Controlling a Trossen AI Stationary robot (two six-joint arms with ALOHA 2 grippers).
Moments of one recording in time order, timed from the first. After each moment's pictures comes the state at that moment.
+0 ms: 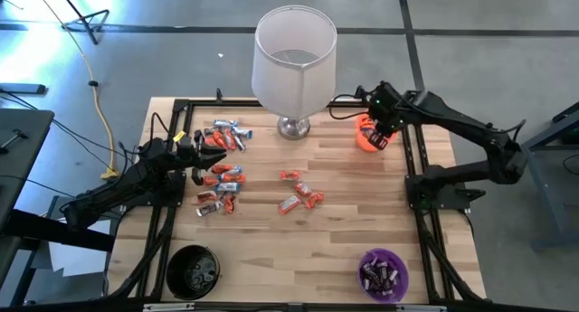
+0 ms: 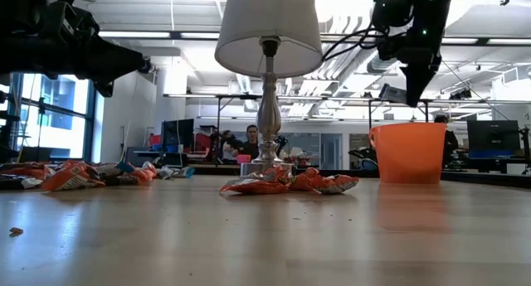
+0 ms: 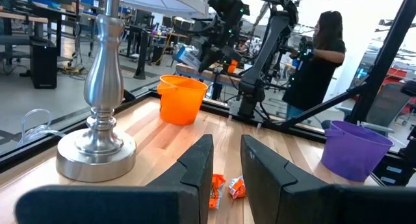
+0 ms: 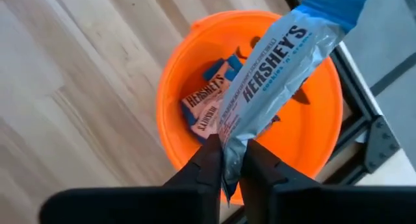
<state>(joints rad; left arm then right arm) 0.54 0.01 0.01 0.06 0.36 -0.23 -0.66 1.21 1.09 -1.14 0.15 -0.09</state>
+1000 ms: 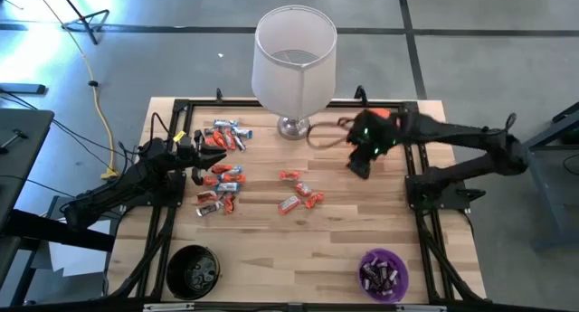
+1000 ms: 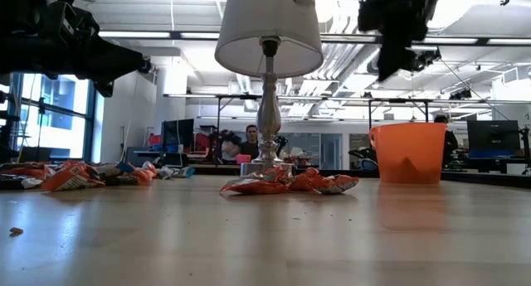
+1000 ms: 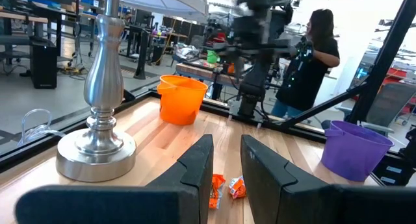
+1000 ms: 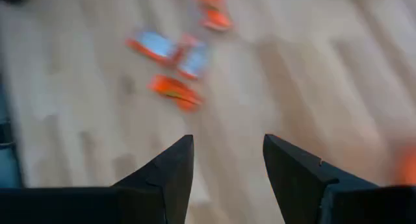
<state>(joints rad) 0.54 0.01 0.01 0.06 0.36 -0.23 -0.25 1.20 1.07 -0.90 -0.22 0.22</state>
